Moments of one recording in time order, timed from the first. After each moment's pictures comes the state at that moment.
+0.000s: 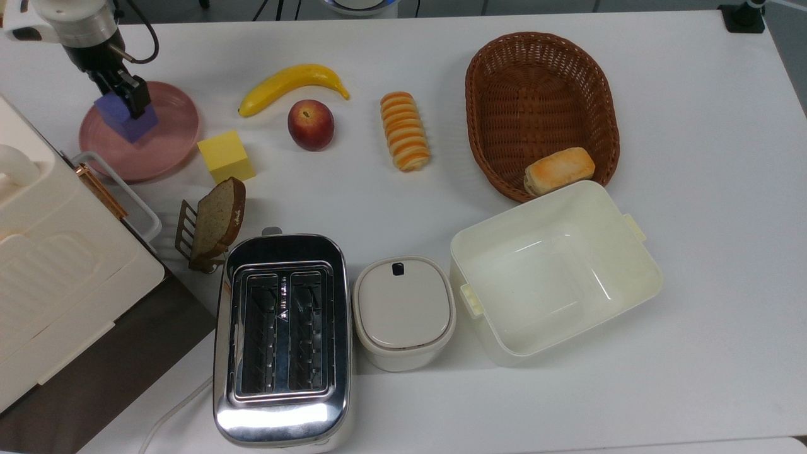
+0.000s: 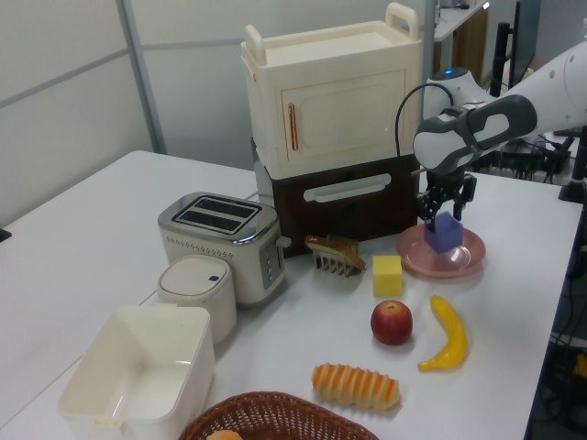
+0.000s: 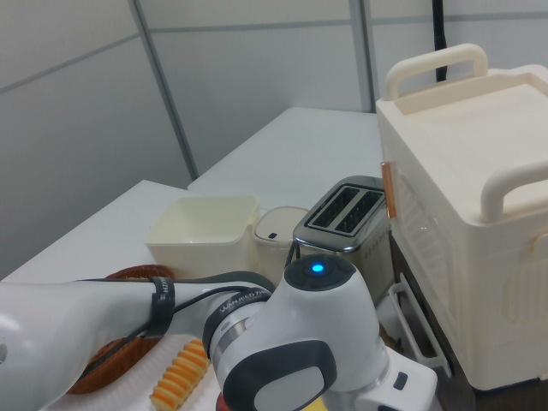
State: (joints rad) arm -0.39 0.18 -0.18 -1.97 -0.10 2.21 0.10
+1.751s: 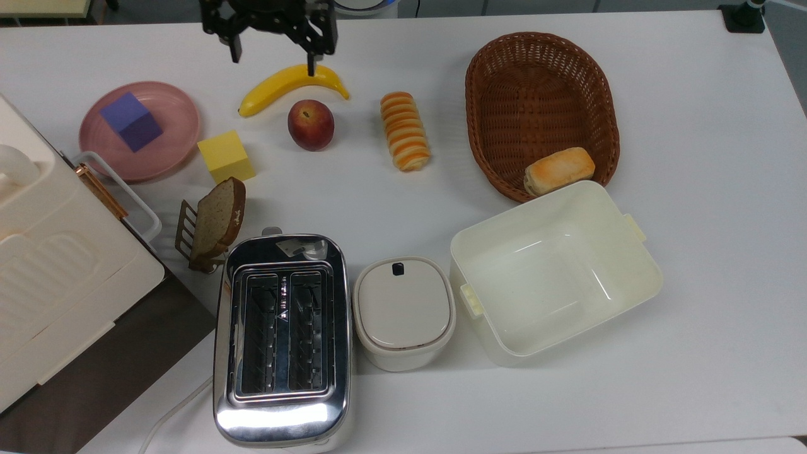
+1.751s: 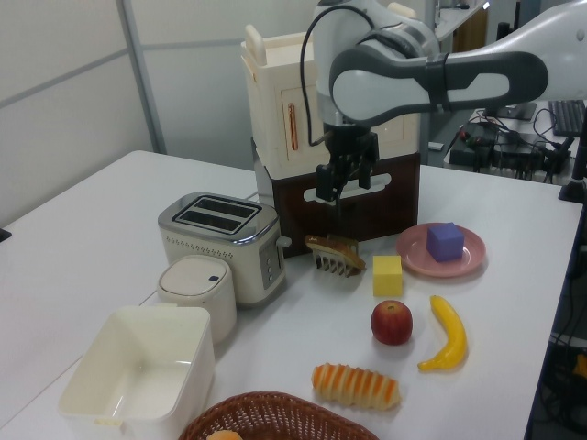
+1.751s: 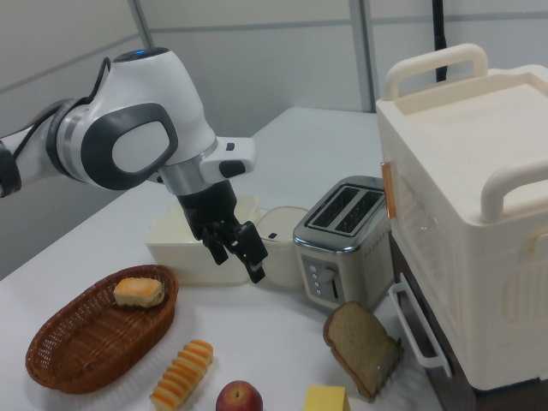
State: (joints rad) arm -0.03 0.02 -0.04 -1.69 -0.10 1.77 0.06
